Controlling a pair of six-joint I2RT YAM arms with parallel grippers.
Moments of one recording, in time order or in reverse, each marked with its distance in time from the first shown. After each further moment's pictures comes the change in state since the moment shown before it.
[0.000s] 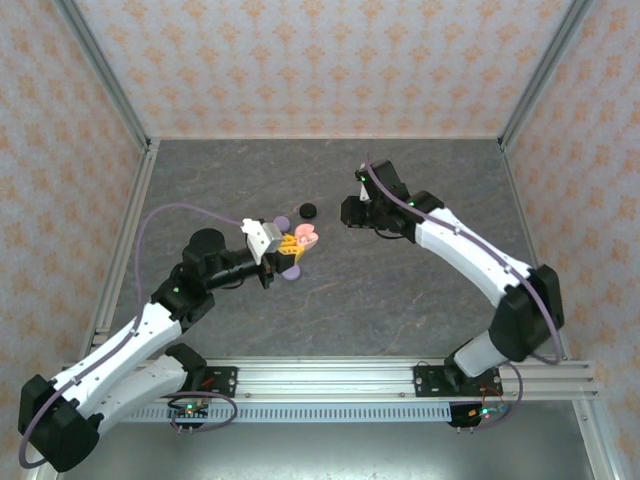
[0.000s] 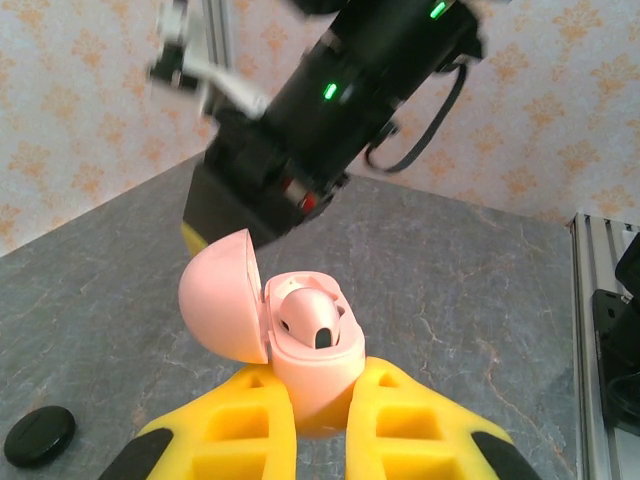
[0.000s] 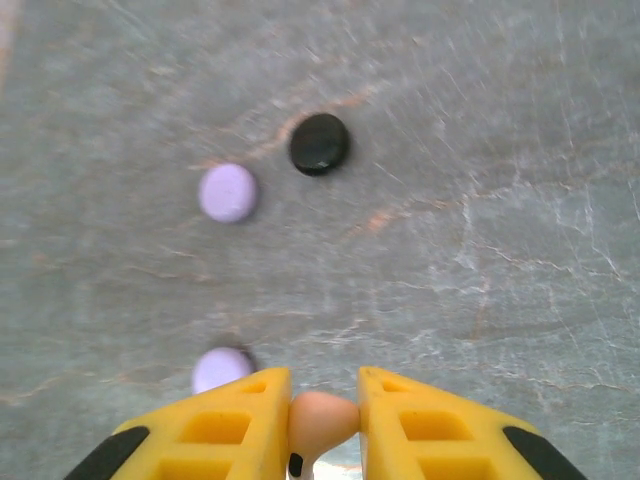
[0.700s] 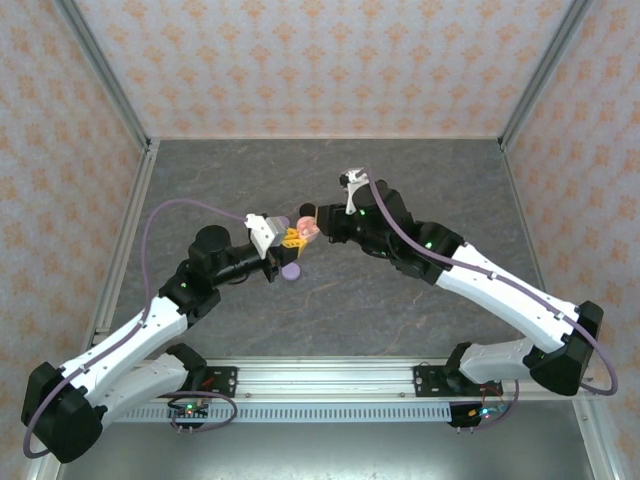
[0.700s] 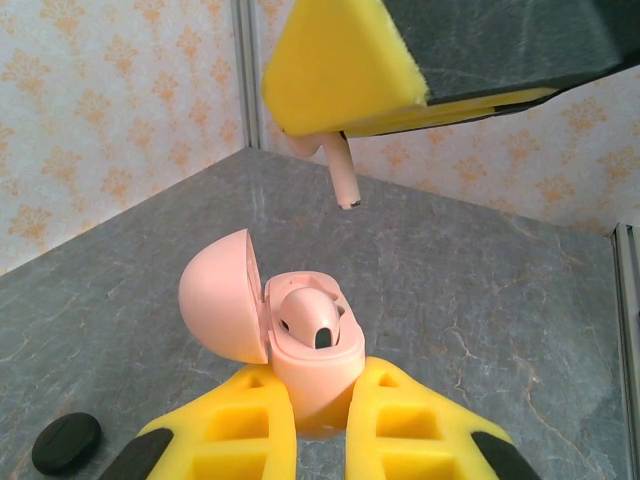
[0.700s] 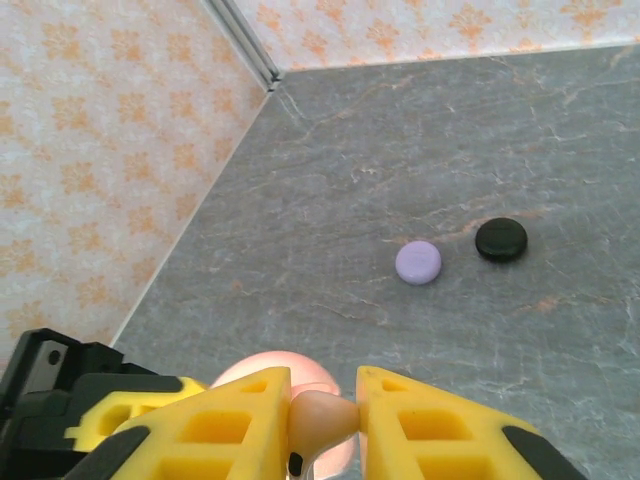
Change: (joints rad) left arm -0.004 0.055 -0.001 0.079 -0.056 0.000; right arm 0.308 -0.216 -0.010 0.133 0.211 0.042
